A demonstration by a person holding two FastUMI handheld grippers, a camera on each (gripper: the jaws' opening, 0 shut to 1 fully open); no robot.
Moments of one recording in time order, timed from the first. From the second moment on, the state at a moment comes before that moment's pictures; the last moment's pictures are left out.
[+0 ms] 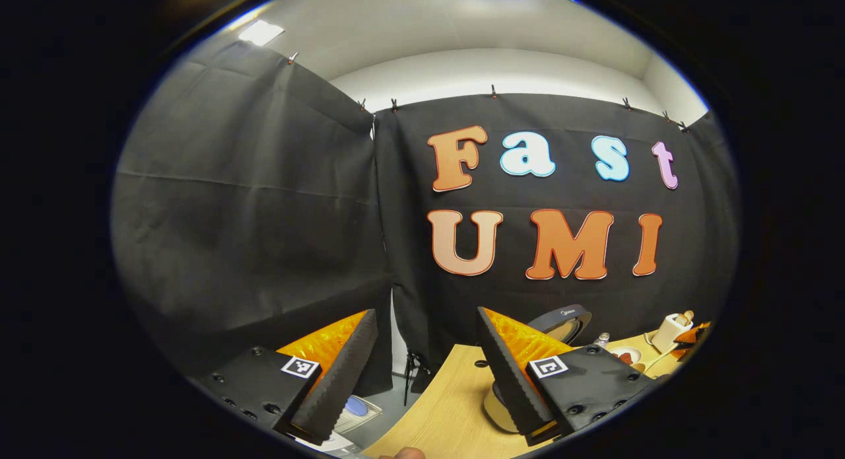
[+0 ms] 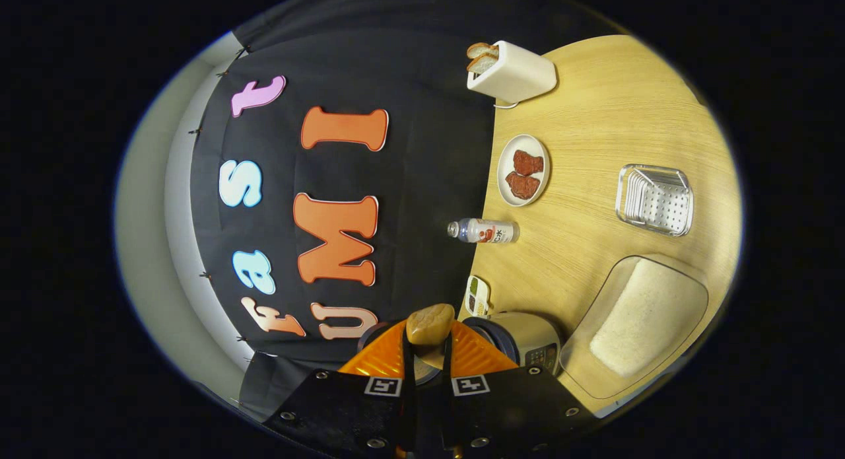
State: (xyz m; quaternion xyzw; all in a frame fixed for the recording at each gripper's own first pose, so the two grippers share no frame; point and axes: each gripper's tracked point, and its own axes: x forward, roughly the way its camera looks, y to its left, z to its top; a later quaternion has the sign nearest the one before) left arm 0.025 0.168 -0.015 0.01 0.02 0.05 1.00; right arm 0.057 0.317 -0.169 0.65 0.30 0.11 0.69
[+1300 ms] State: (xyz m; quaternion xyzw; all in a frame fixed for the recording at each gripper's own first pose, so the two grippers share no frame) left arm 0.024 0.194 -0.033 0.01 0.03 0.05 1.00; right arm 0.134 0.434 -0.077 0.53 0.26 0.18 0.78
